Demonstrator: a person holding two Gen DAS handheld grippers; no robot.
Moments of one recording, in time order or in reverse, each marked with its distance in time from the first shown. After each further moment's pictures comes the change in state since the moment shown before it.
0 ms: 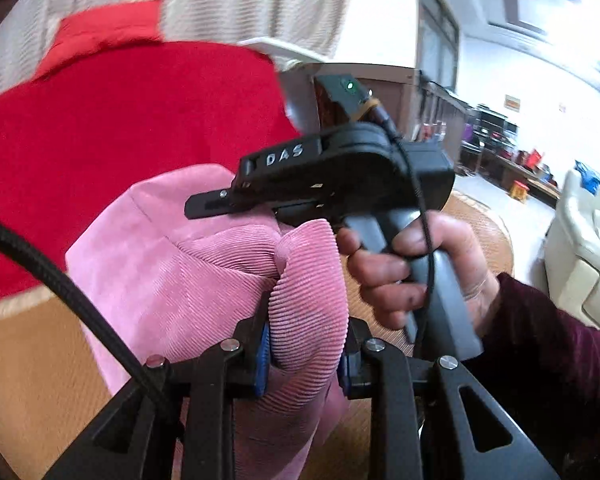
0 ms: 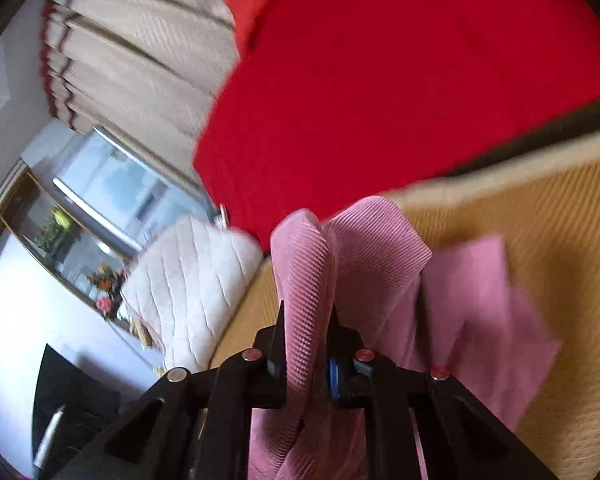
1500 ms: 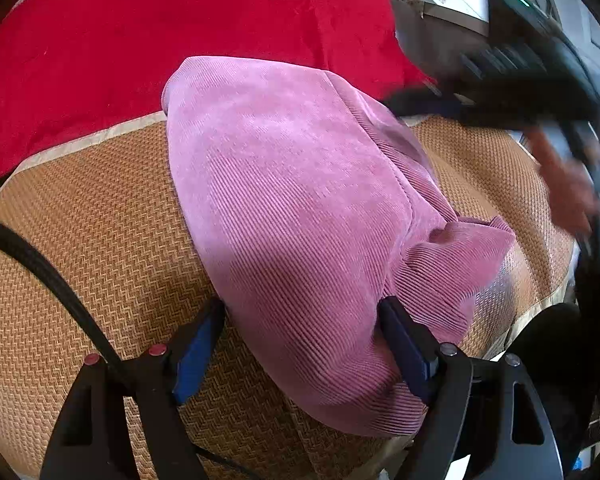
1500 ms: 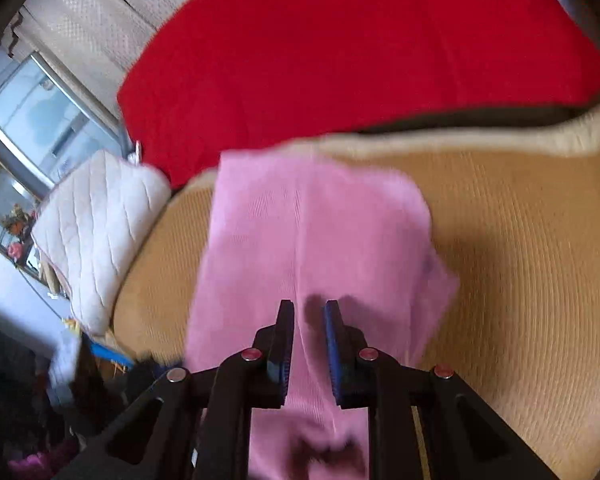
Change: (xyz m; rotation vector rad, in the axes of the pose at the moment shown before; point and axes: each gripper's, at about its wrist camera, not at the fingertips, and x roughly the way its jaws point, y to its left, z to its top) left arm 0.000 0.090 -0.104 -0.285 0.277 0.178; right arm 0.014 0.007 -0.008 -0.113 0.208 -0.382
